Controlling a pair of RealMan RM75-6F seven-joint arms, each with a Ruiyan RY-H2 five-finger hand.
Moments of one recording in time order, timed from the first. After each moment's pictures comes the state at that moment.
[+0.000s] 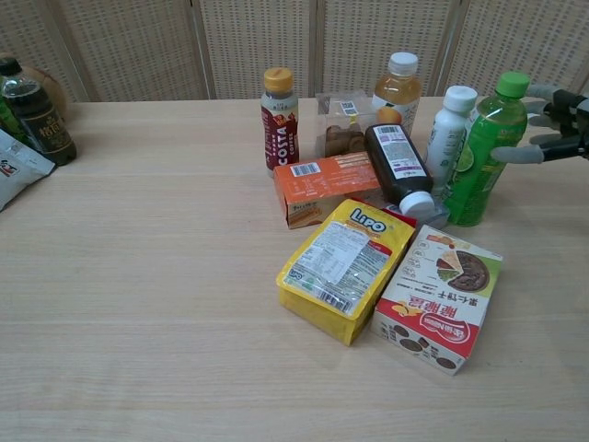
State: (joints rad) left arm -0.01 -0.87 0.03 -1.87 1.71 1.62 -0.13; right arm 0.47 -1.63 0.33 -1.22 -1.14 1.00 0.61
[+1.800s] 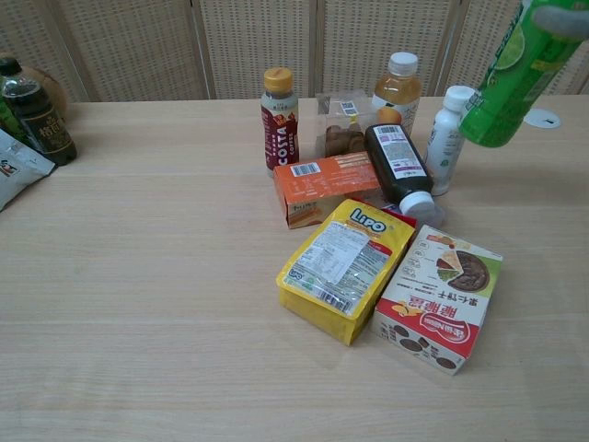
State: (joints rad) left arm -0.01 -0.84 0.03 -1.86 1.69 1.62 -0.21; right arm 0.42 -1.72 0.48 -1.41 -1.25 1.47 0.44
